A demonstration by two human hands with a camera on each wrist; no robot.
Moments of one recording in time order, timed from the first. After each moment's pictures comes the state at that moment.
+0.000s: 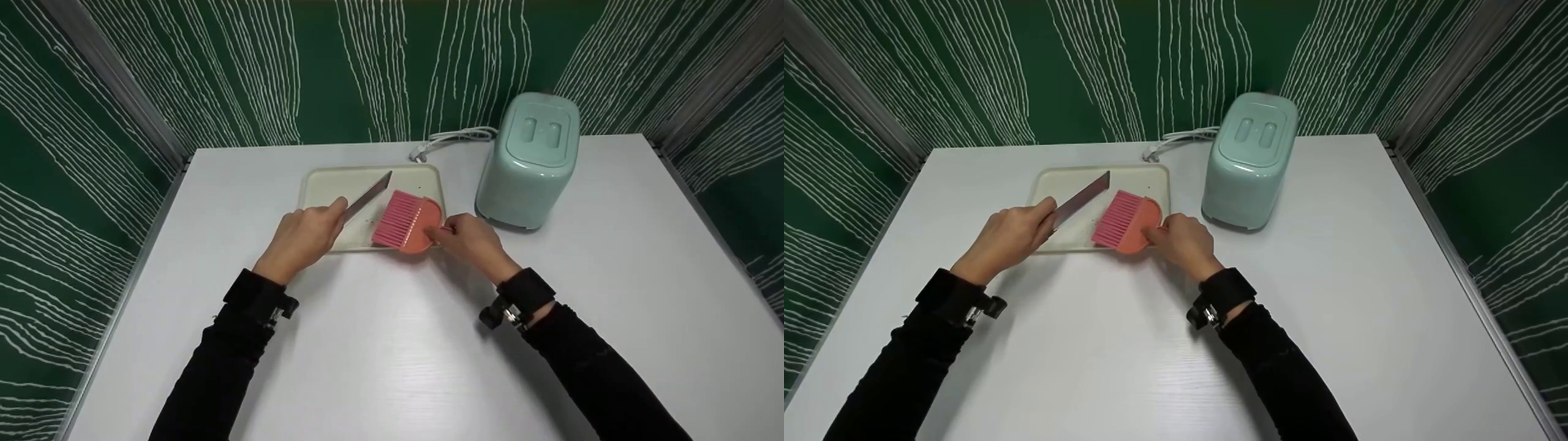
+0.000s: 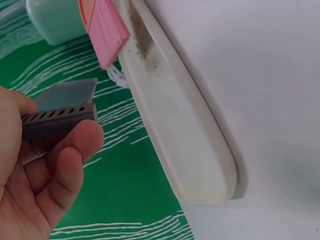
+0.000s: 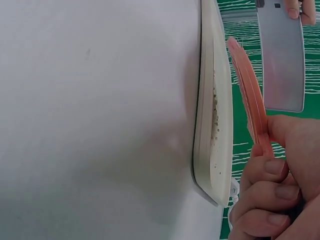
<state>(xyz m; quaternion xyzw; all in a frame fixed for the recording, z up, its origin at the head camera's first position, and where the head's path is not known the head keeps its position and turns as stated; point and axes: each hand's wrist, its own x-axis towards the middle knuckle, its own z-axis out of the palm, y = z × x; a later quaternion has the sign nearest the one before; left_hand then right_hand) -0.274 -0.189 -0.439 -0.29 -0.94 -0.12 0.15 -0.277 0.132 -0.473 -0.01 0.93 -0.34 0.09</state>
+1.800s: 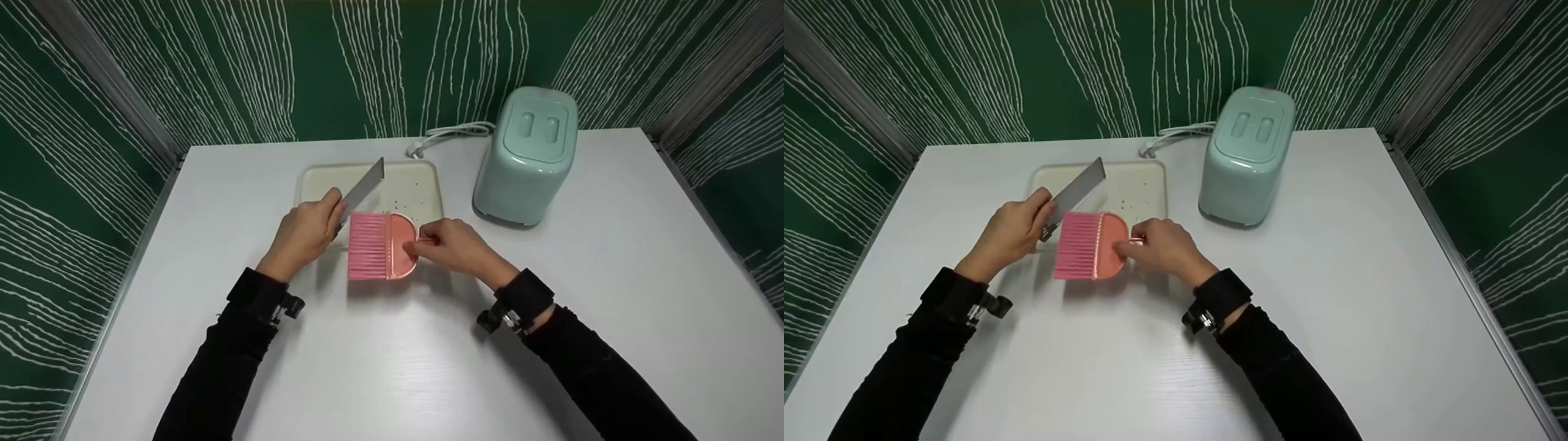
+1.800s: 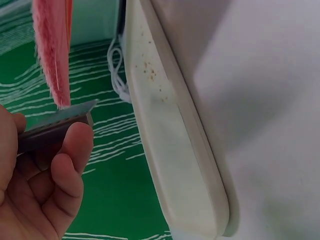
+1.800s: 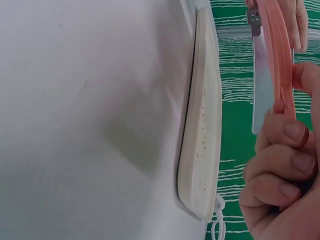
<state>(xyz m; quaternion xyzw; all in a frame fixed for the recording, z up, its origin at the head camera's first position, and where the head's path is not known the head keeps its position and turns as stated) -0.280 -0.179 -0.443 -0.23 -0.94 -0.22 0.12 -0.263 0.119 -0.466 -0.18 0.92 -0.35 0.08</state>
